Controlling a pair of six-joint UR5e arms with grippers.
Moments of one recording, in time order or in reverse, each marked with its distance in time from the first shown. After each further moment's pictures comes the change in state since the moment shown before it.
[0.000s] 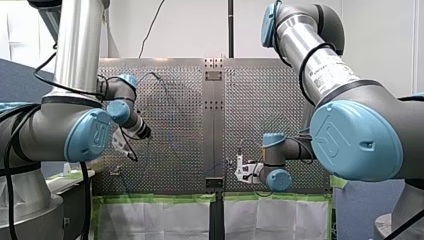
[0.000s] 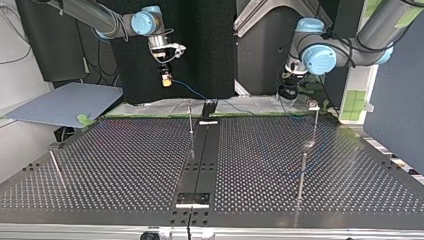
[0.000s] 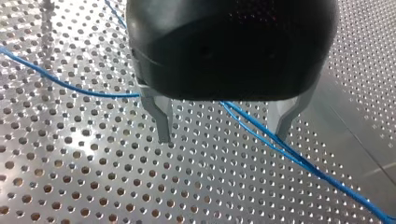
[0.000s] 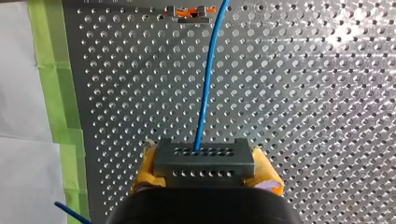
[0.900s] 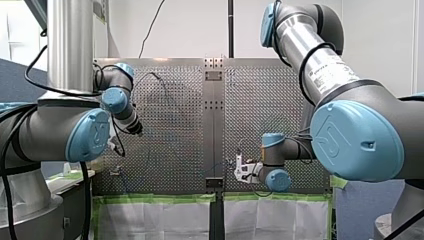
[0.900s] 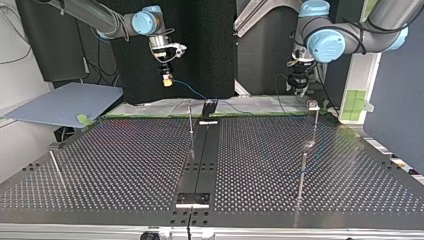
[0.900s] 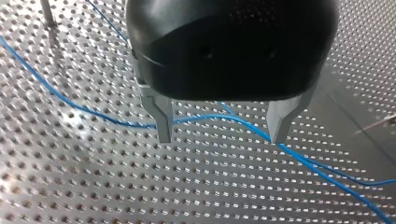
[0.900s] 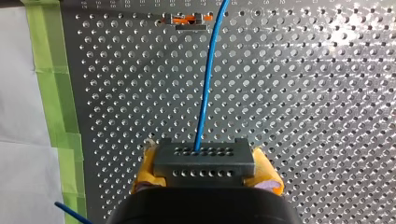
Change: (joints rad) left arm 0.000 0.160 -0.044 -0.167 -0.130 0.131; right arm 0.006 0.000 0.000 -0.006 0.000 0.001
